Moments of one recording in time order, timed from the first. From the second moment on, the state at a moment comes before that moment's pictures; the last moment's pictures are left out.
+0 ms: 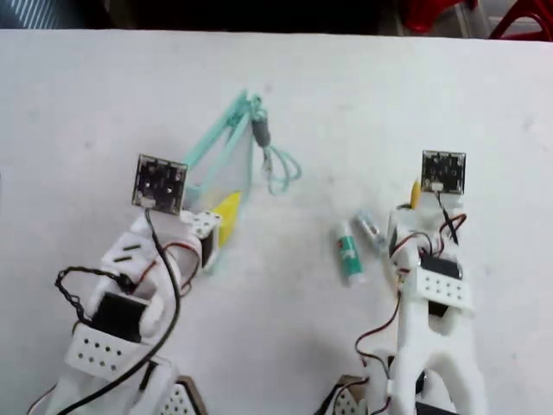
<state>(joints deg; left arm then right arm) 11.7 -70.1 70.6 38.0 6.0 13.4 -34.5 67.8 18.5 11.9</state>
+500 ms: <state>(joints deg) 11.7 -70.1 70.6 38.0 6.0 9.8 -37.6 61.3 22.8 11.8</state>
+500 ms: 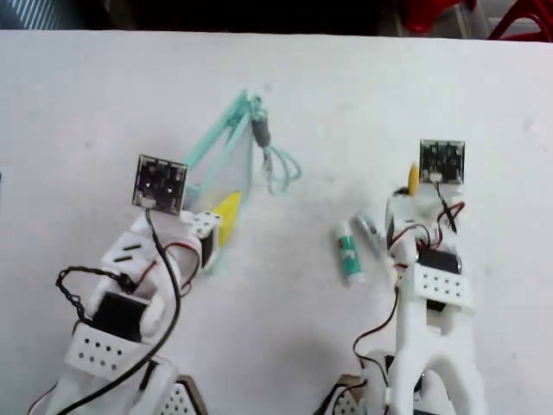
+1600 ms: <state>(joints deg) 13.1 -70.1 70.6 38.0 3.8 -37.6 -44.2 0.4 44.7 11.8</state>
